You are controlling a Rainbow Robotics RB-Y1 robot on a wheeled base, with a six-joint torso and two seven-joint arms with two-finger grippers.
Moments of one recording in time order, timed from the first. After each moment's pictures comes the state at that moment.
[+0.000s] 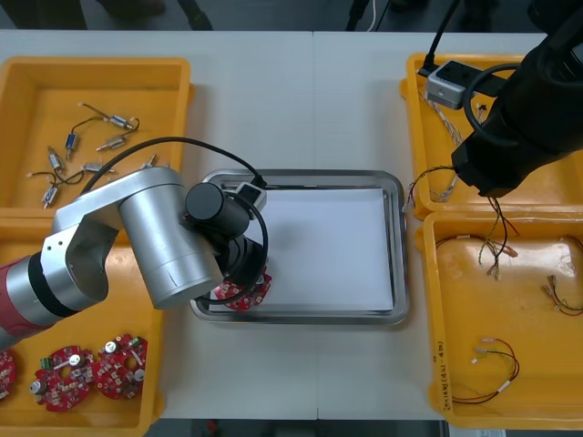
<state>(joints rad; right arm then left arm) -0.89 -0.96 0.35 -2.05 -1.20 1.90 1.36 -0.64 0.68 -0.84 -2.00 0.50 1.44 -0.89</state>
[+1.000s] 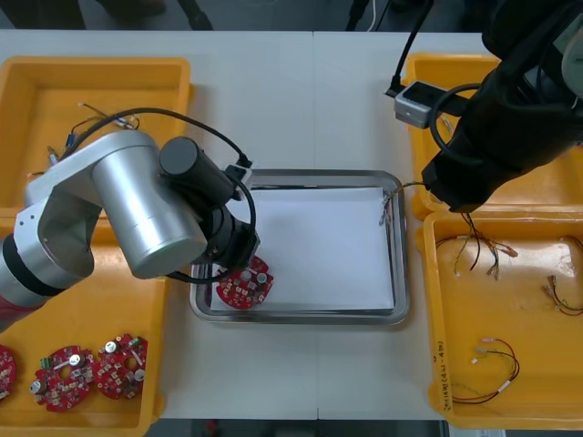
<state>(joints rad) -0.89 -0.87 0.40 -2.05 -1.17 1.91 1.36 -0.64 0.68 -0.69 -2.03 0.62 1.55 -0.88</state>
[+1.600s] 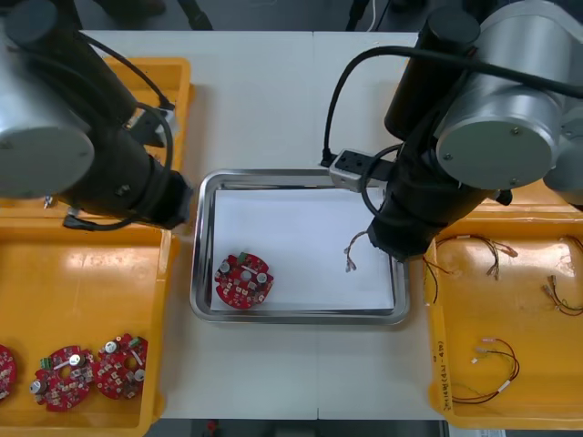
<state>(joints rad) -0.88 -0.72 0.60 -2.05 -1.02 1.89 1.44 -0.64 0.76 -0.29 -2.17 0.87 1.89 -0.88</state>
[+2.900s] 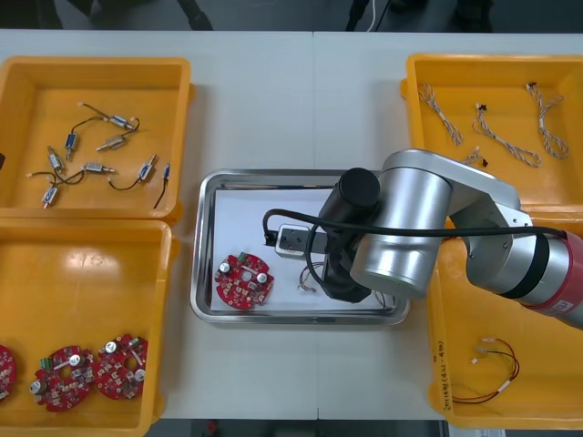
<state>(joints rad) -0.78 -0.62 0.91 -1.97 -0.64 1.54 1.72 -0.54 0.91 0.22 -1.77 0.77 1.91 -1.55</state>
